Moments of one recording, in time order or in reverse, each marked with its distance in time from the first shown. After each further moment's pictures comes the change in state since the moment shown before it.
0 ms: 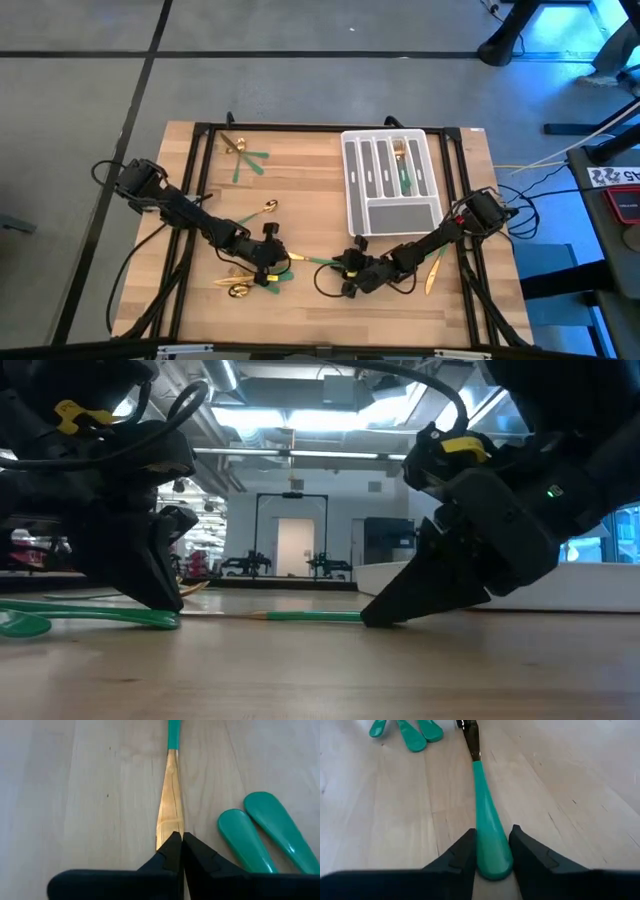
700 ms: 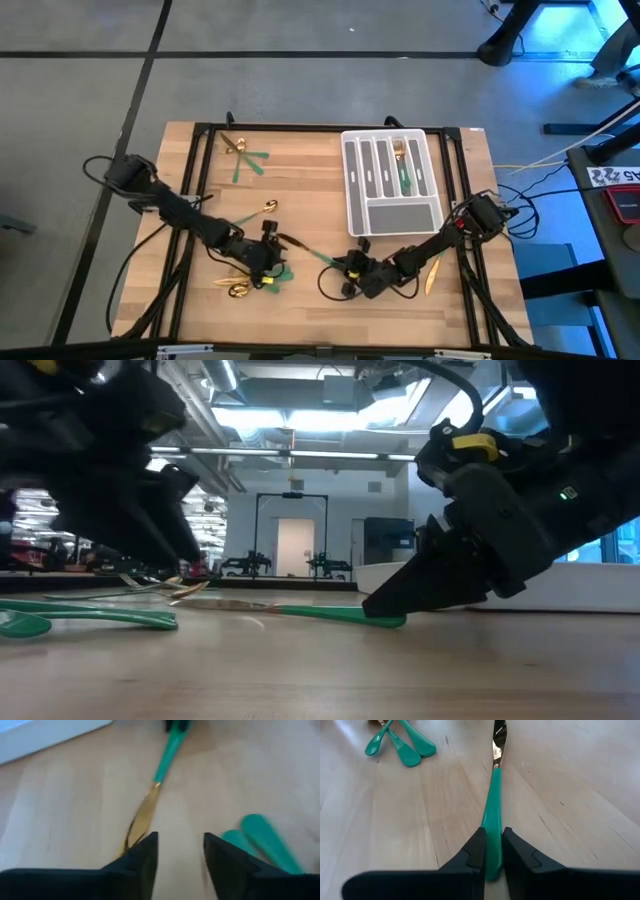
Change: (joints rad) left arm -0.028 -0.109 0.013 -0.020 -0.110 0.099; right arm 0.045 0.029 -0.007 0.047 0.115 0.058
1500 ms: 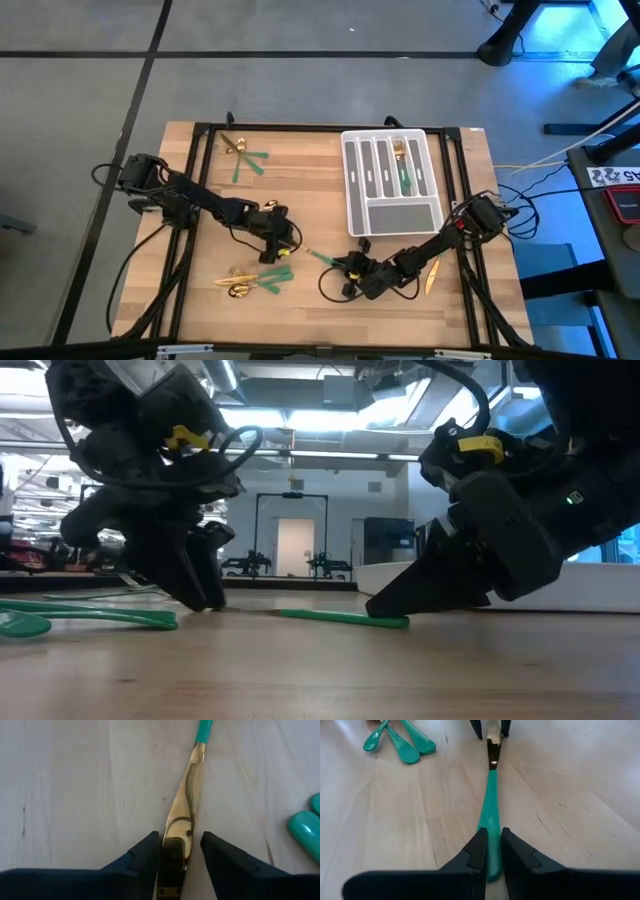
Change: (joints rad) left arm 0.301 0.094 0.005 -0.031 0.421 0.124; right arm 0.002 0.002 -0.003 0.009 0.022 -0.032
